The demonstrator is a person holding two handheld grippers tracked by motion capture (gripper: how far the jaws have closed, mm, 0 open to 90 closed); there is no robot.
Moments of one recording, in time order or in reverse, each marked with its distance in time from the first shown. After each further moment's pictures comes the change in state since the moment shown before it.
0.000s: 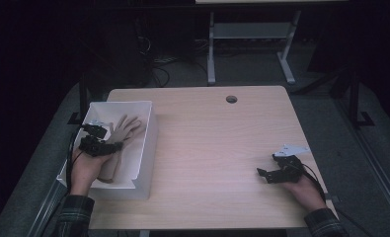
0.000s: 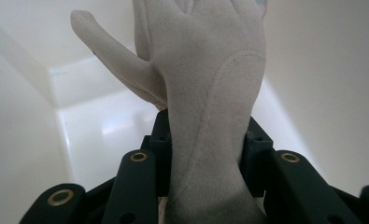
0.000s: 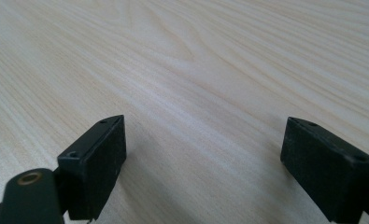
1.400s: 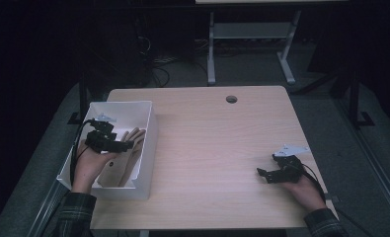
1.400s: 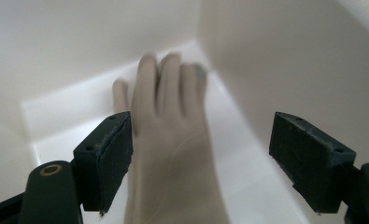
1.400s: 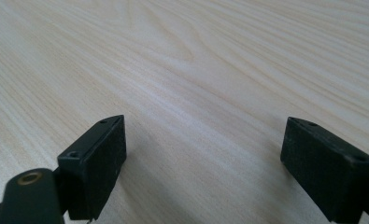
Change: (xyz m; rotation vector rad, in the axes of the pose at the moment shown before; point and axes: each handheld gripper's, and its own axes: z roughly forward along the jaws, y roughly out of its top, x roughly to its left) left arm -0.025 0.025 -0.015 -0.059 -0.064 0.069; right arm 0.000 0.000 0.000 0.003 -0.004 0.000
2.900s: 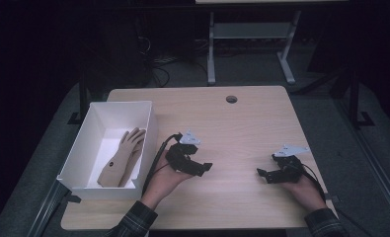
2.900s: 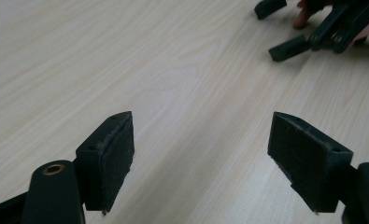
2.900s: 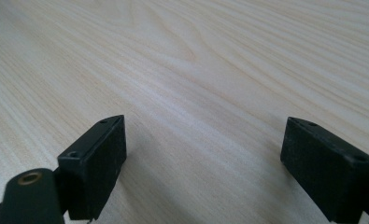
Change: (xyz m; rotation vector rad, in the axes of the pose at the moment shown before) left arm -0.193 0.016 0.081 -0.058 -0.349 0.284; right arm 0.000 0.000 0.000 -0.001 0.005 -0.002
